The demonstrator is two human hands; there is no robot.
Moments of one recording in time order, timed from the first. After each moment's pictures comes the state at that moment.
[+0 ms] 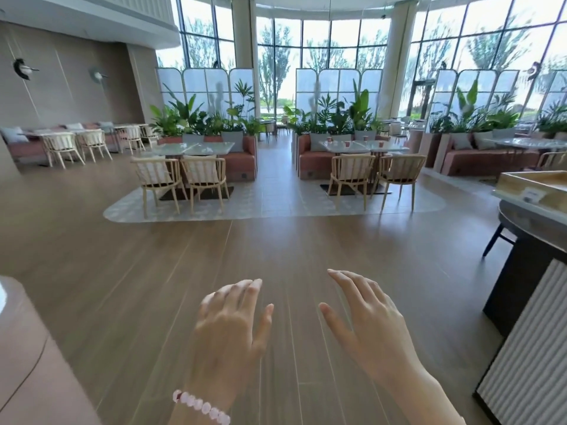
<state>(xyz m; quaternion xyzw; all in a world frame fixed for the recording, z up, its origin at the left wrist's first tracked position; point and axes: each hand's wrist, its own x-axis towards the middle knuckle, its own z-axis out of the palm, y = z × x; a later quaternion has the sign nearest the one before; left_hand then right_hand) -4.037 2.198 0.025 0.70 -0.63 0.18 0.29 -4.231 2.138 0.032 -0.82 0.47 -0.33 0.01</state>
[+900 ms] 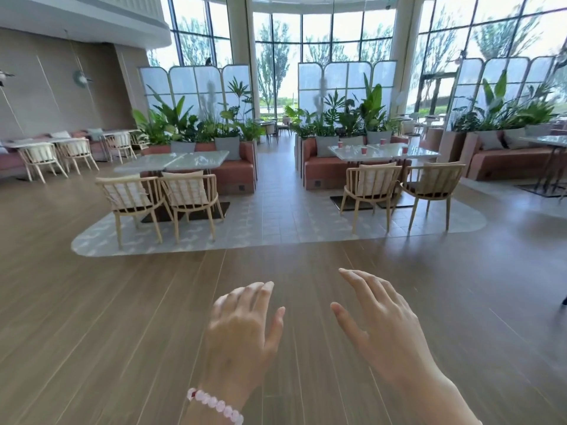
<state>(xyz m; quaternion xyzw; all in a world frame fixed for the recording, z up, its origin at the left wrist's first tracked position) -3.843 1.584 0.035 0.70 -0.64 0.18 0.27 -4.038 1.530 0.044 -0.81 0.48 -0.33 0.00</state>
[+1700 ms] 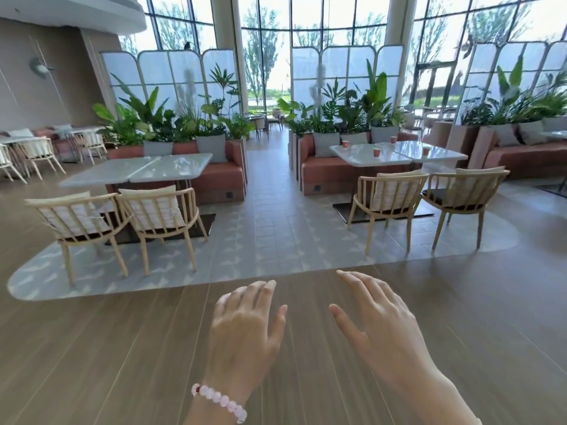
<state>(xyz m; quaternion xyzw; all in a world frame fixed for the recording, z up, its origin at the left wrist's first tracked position) -3.637 1.049 0.026 0.70 -0.65 0.16 0.26 -3.830 1.005 0.033 -0.80 0.50 -0.31 0.00</state>
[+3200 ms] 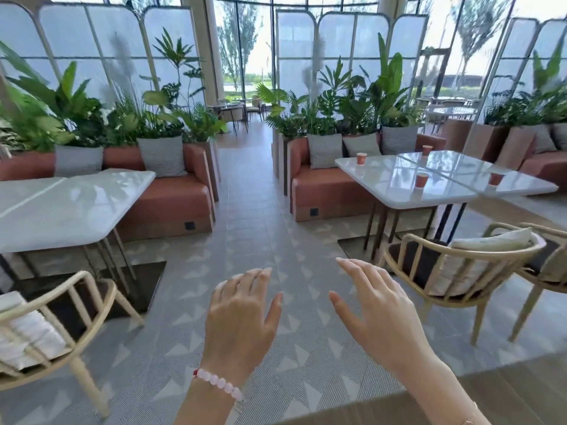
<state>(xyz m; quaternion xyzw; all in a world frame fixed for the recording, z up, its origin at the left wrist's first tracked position) -3.370 0.003 0.024 0.68 -0.67 0.14 0.27 -3.566 -0.027 0.036 -0.79 0.53 -0.30 -0.02</state>
